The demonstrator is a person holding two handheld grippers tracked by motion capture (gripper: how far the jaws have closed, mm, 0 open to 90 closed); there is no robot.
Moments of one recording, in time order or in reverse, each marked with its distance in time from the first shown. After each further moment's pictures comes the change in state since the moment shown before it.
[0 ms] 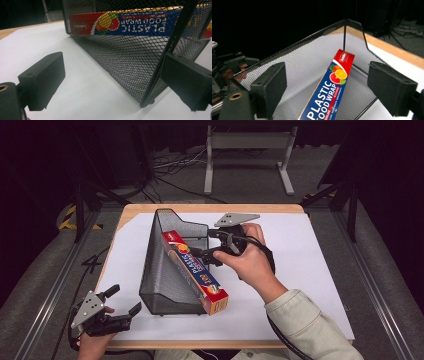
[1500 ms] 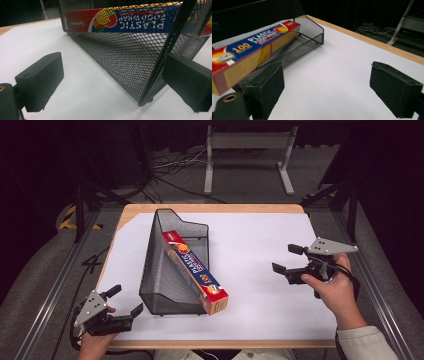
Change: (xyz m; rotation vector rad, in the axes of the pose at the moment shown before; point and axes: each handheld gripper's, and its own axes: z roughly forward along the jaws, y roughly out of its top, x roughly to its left) left arm -0.002 0.001 0.004 0.026 -0.011 0.011; right arm -0.089 -0.118 -0.147 -0.051 -0.185 -0.009
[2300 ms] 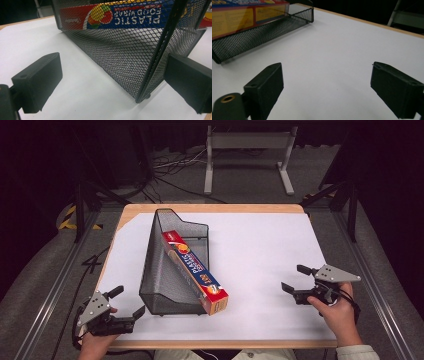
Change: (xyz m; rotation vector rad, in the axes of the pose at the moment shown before) left arm -0.001 -0.001 0.004 0.026 -0.033 0.022; right arm -0.013 -0.089 -0.007 -0.018 -0.047 0.007
